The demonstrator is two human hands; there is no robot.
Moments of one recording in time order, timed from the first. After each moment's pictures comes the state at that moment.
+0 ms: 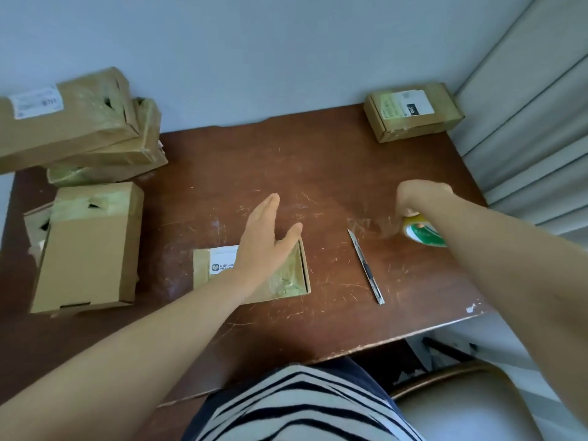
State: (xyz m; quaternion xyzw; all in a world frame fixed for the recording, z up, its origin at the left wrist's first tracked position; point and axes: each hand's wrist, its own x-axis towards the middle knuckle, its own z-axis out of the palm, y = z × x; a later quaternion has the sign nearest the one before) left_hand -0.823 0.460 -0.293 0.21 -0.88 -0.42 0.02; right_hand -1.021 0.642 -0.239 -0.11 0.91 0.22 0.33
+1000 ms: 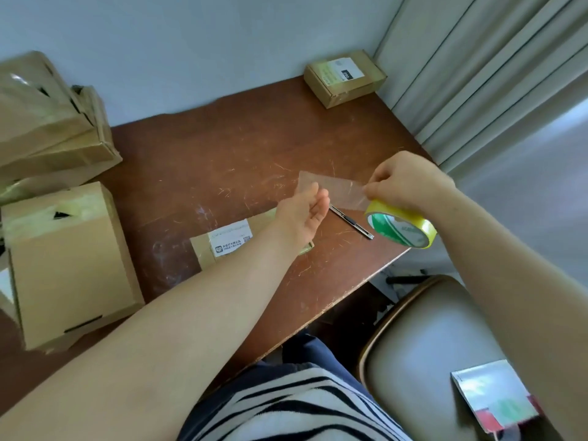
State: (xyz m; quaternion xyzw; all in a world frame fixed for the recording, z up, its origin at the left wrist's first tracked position) left_hand -0.827 0.489 -0.271 0.37 -0.26 -0.88 -0.18; right_hand -0.843 0.621 -0.152 0.02 0.98 -0.06 0.17
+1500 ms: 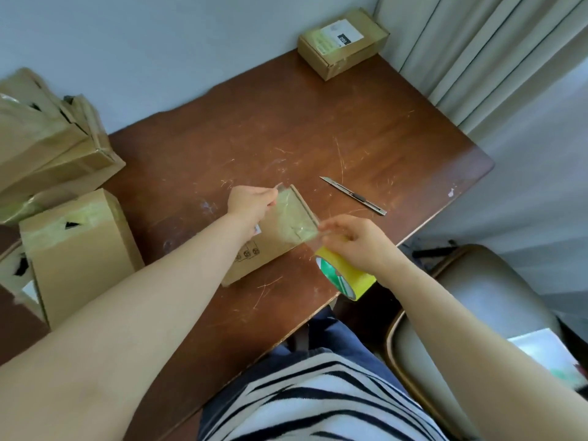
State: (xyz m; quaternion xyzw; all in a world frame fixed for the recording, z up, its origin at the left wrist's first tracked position) left_hand -0.818 0.420 -0.299 0.31 -0.73 -0.59 -0.15; right_hand -0.758 0.611 -0.254 0.03 0.86 -0.43 0.26
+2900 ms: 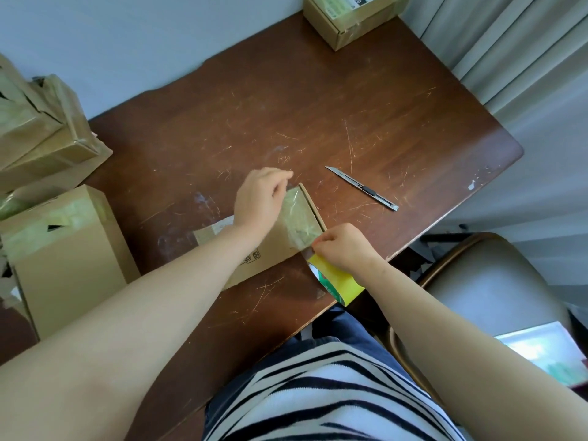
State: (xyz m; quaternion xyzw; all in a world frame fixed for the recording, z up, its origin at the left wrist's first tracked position) left_hand -0.824 0.428 -0.329 0.01 -0.93 -0.36 0.02; right_hand -0.781 0.586 -0.303 0.15 0.84 -0.37 0.36
